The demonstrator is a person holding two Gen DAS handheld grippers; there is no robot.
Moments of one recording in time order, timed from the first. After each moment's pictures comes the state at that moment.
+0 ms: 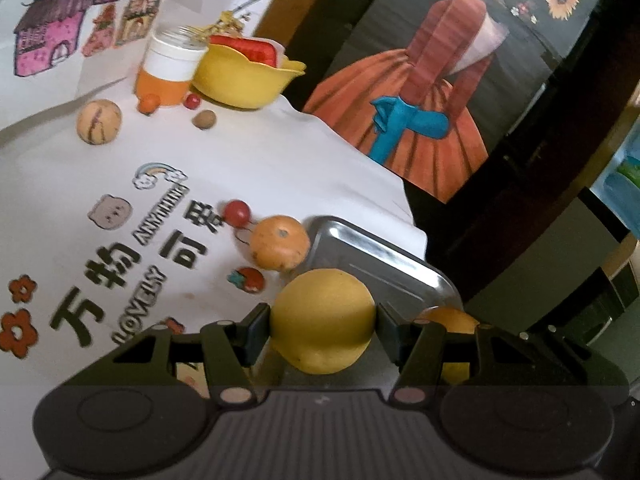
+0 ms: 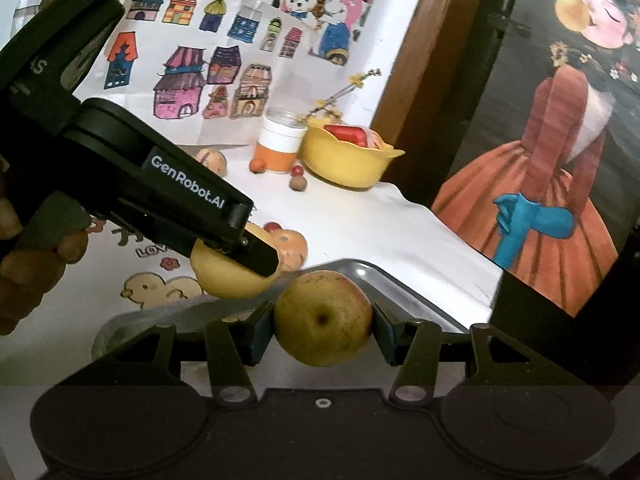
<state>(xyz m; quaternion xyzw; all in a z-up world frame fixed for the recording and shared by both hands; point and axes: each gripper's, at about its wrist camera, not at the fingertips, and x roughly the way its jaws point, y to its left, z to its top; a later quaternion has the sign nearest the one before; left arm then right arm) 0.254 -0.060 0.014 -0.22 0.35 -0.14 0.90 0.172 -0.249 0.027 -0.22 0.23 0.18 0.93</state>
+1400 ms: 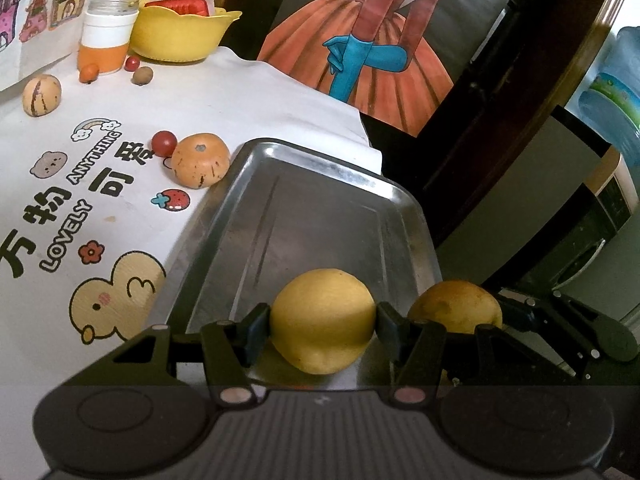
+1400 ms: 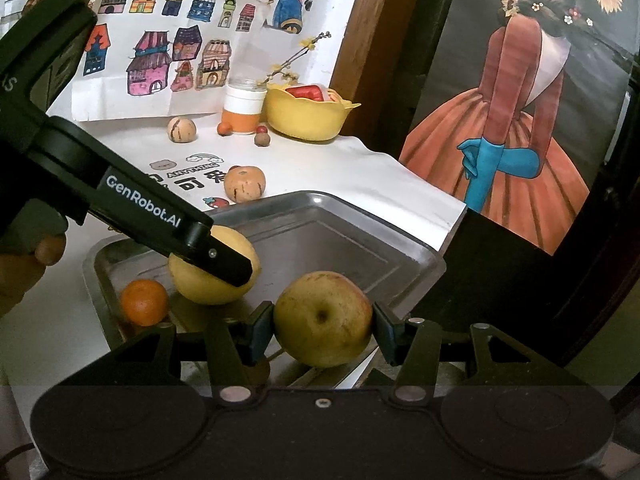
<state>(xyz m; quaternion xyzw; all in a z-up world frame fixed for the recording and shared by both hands) 0.225 -0.121 0.000 -0.15 0.40 -0.19 0.88 0.132 -0.305 0.014 -0.18 0.27 0.15 0.93</state>
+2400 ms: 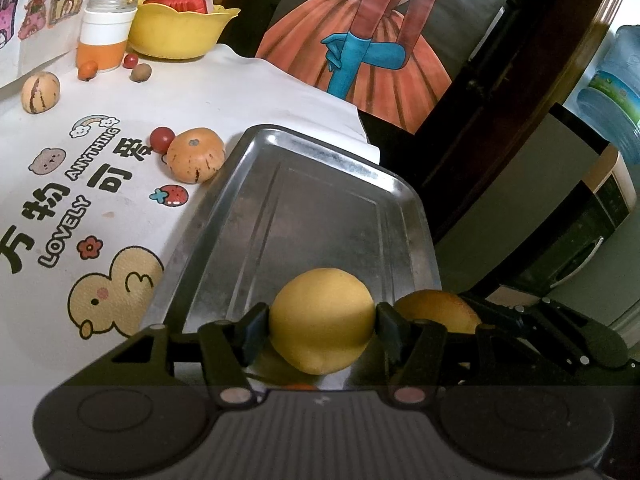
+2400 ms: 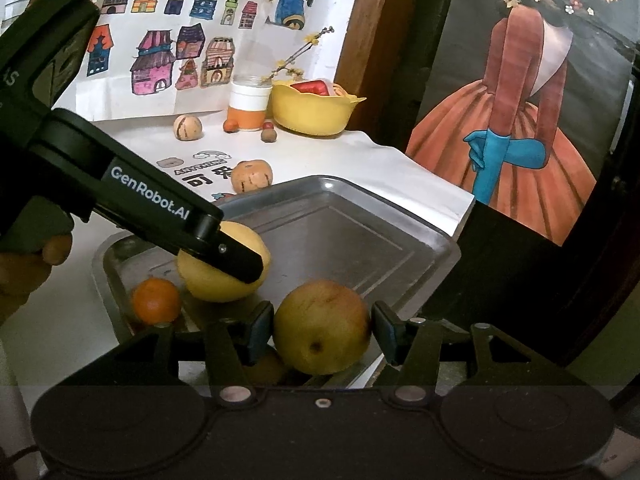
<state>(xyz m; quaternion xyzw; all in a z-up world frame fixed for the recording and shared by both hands) 0.224 -0.120 -0.002 -0.15 0.40 -0.19 0.88 0.130 -0.304 0.010 -0.17 0.28 0.16 0.93</state>
